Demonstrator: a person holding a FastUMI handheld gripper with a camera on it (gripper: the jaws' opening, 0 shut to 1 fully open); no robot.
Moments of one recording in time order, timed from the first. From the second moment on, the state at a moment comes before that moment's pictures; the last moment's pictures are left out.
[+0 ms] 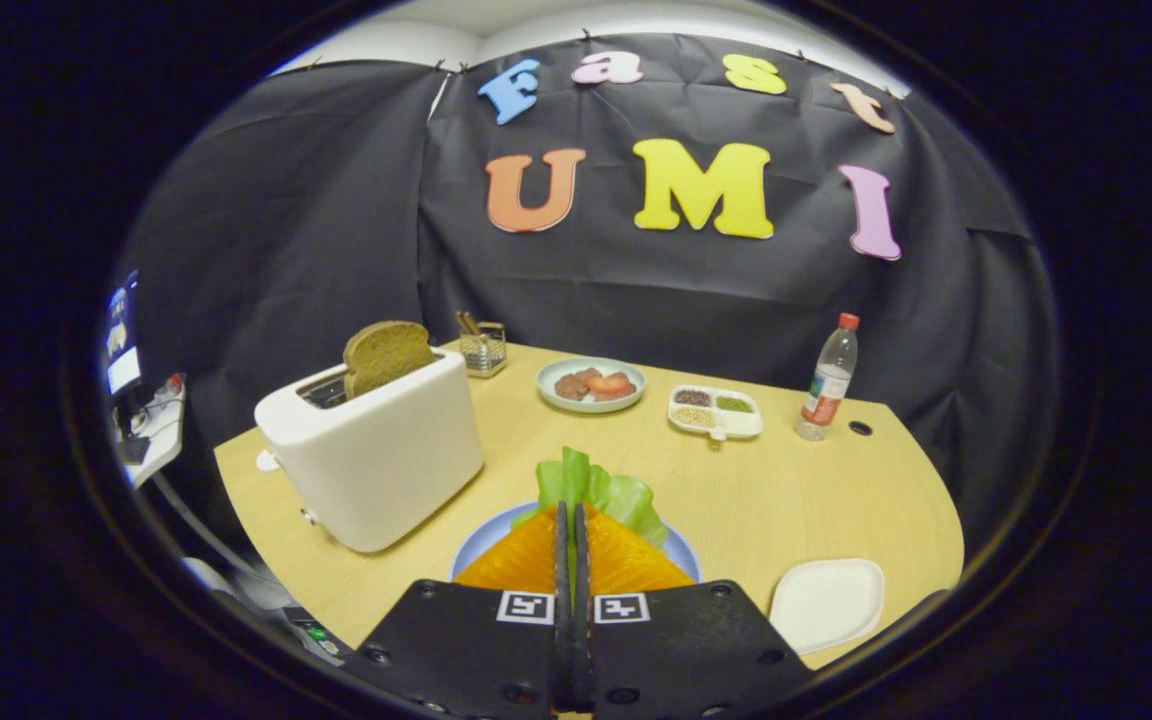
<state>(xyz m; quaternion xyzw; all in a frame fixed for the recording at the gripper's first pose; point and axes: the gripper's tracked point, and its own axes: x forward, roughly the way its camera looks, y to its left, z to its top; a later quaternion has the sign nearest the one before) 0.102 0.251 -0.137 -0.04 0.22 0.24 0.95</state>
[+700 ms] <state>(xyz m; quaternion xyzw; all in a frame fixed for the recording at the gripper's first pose) 0.116 0.273 -0.183 -0.07 0.25 0.21 0.94</state>
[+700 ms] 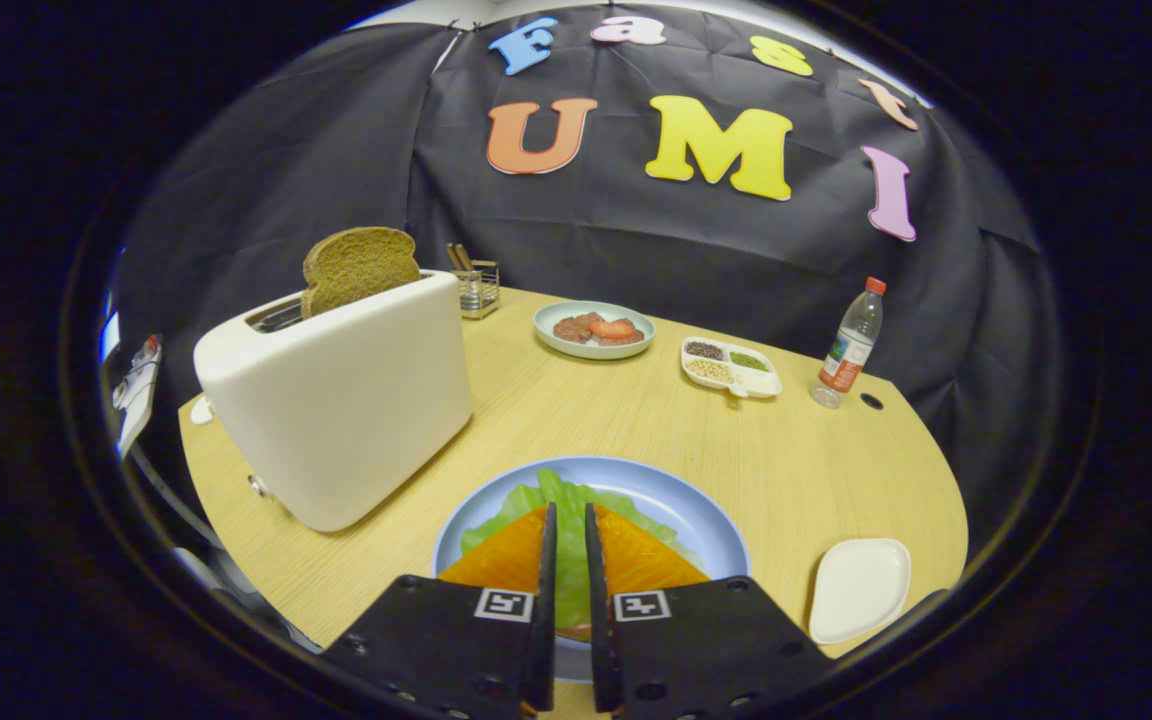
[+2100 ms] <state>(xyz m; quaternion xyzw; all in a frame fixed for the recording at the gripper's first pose) 0.105 0.459 -0.028 0.05 0.10 0.15 0.98</state>
